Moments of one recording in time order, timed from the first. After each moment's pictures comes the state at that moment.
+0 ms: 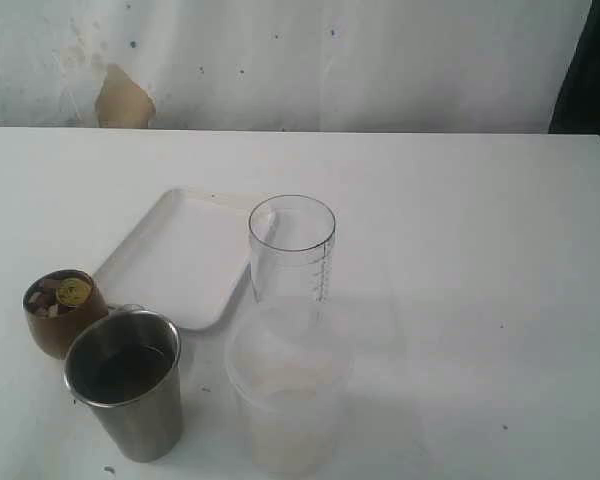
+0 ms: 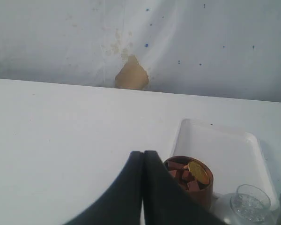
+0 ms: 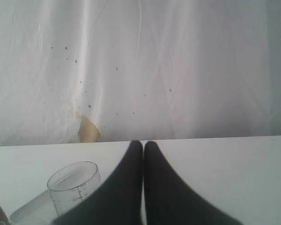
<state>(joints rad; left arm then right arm) -0.05 0.00 0.00 -0.10 0.19 -0.02 0.23 0.11 -0.17 -0.43 0.02 0.66</state>
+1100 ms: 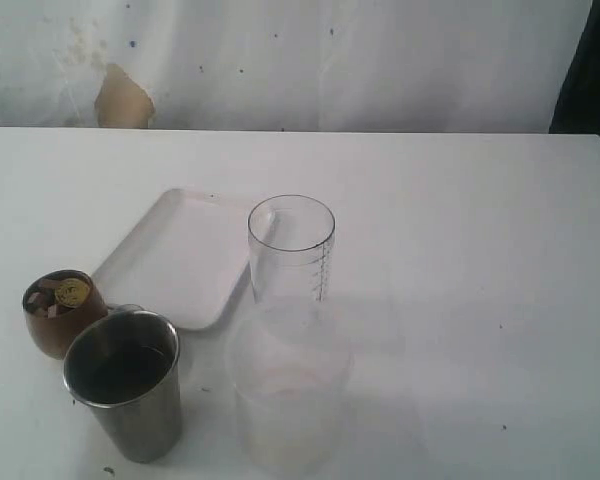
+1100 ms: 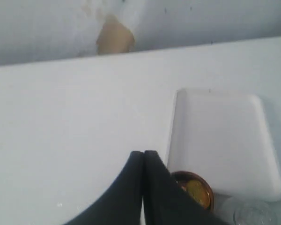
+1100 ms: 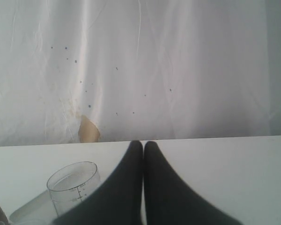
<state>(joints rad) -0.17 0.78 -0.51 0.13 0.27 -0.10 0.23 0.11 -0.17 -0.43 0.02 0.66</state>
